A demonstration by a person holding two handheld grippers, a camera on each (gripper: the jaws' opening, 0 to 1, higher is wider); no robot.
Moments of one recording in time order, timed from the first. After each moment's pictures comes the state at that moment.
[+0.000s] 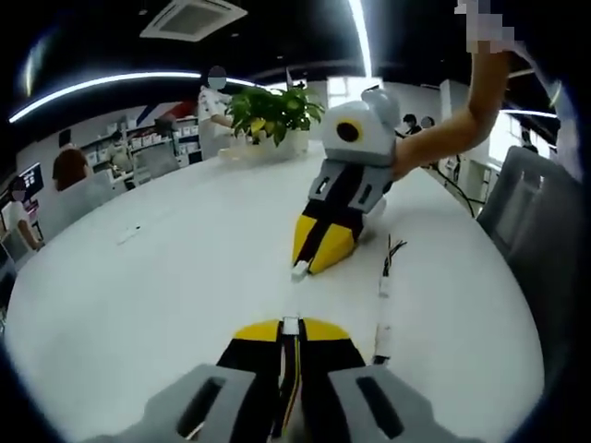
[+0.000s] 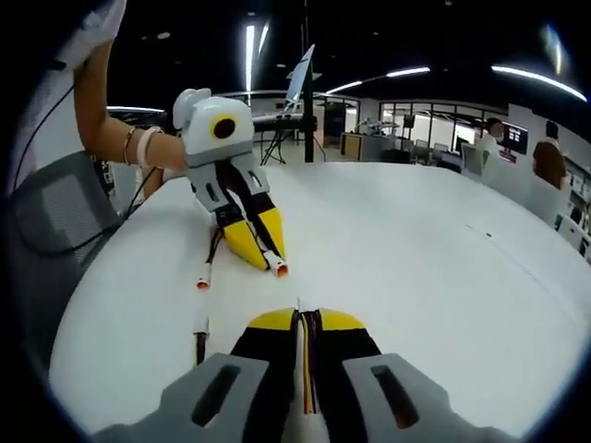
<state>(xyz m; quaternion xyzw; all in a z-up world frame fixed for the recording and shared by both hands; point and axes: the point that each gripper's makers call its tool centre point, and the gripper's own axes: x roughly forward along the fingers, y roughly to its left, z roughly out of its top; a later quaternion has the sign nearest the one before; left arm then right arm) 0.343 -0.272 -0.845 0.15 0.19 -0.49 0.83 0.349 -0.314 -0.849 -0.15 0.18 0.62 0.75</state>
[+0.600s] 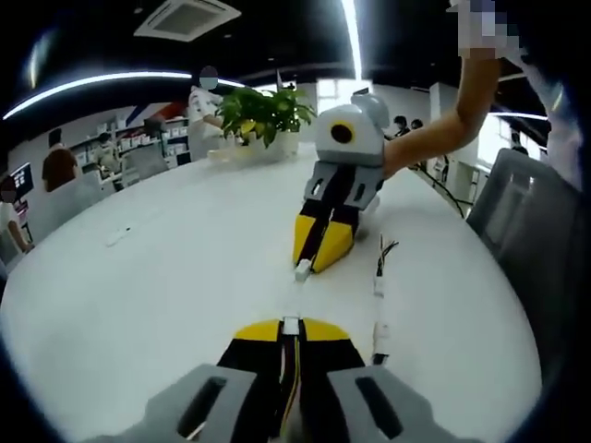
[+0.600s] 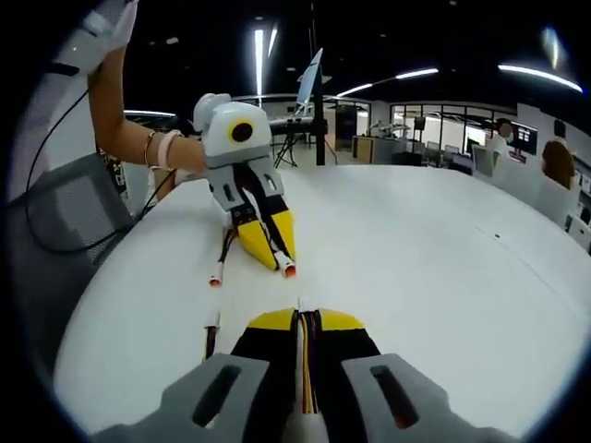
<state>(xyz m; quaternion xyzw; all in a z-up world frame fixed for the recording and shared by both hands) 0.344 -0.275 -0.844 0.15 0.19 -0.52 0.82 0.343 -0.319 -0.845 -0.14 0.18 0.64 0.73</state>
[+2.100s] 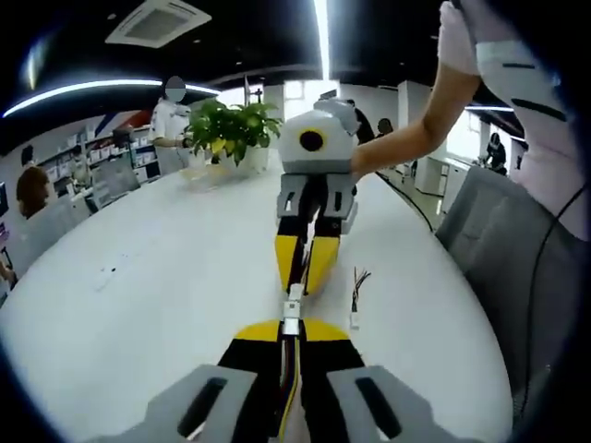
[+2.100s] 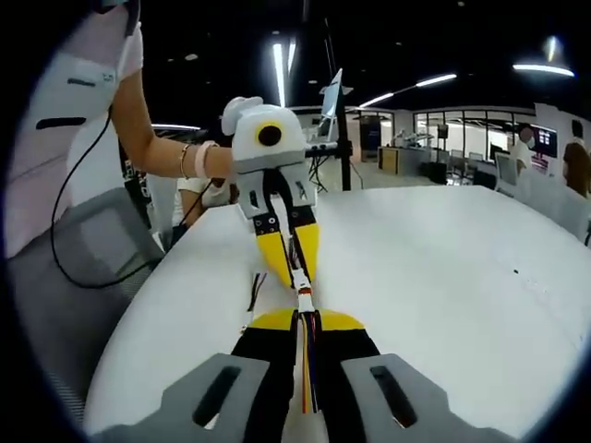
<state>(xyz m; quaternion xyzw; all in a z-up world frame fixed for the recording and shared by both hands) 0.340 -0.285 -0.792 0.16 0.18 -0.59 0.77 0.337 -0.300 -0.799 -0.11 0.17 0.69 0.70</state>
